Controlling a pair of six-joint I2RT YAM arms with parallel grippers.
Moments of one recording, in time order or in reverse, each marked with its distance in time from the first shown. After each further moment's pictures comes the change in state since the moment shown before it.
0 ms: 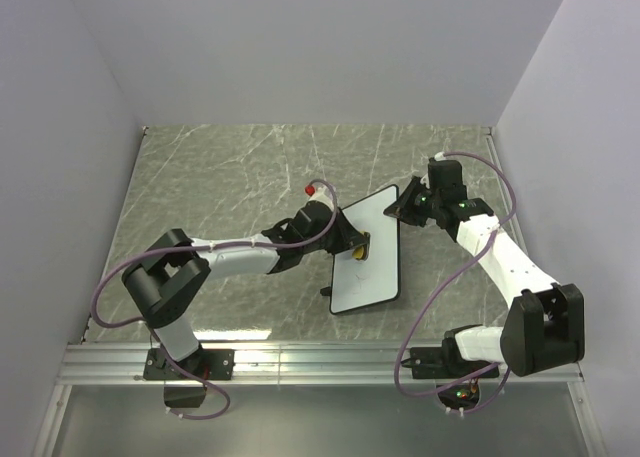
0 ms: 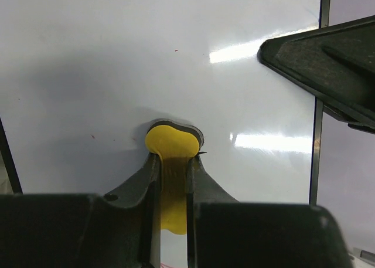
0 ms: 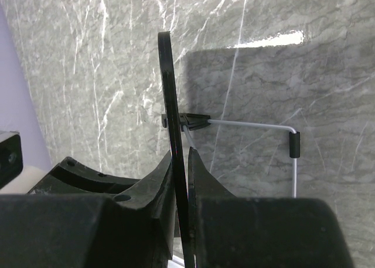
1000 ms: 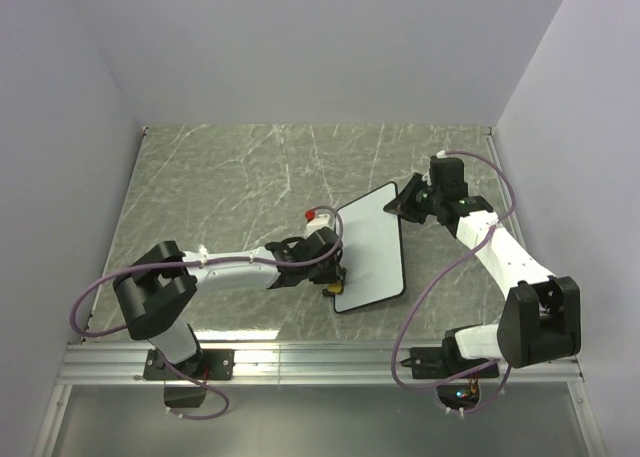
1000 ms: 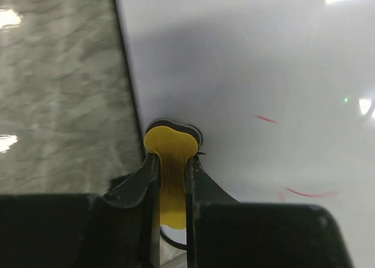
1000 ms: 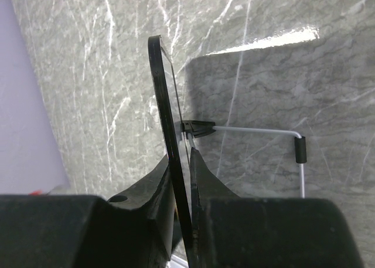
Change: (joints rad) left arm -0.157 -0.074 0.018 -0.468 -0.222 0.089; right arm -0.033 0.039 0.005 0.041 -0.038 0.023
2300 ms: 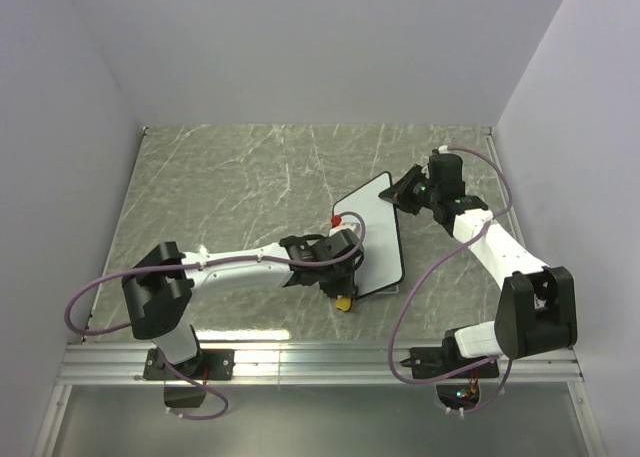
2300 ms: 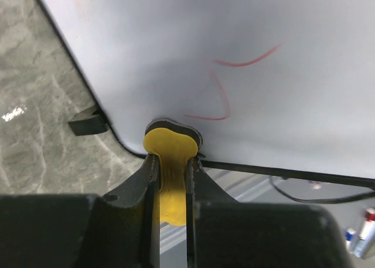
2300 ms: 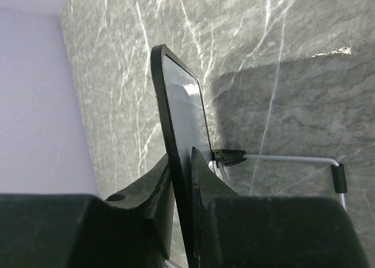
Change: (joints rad) left arm -0.085 0.011 0.204 -0.312 0.104 0.058; right arm 0.000 0.047 -0.014 0.187 -0.017 0.112
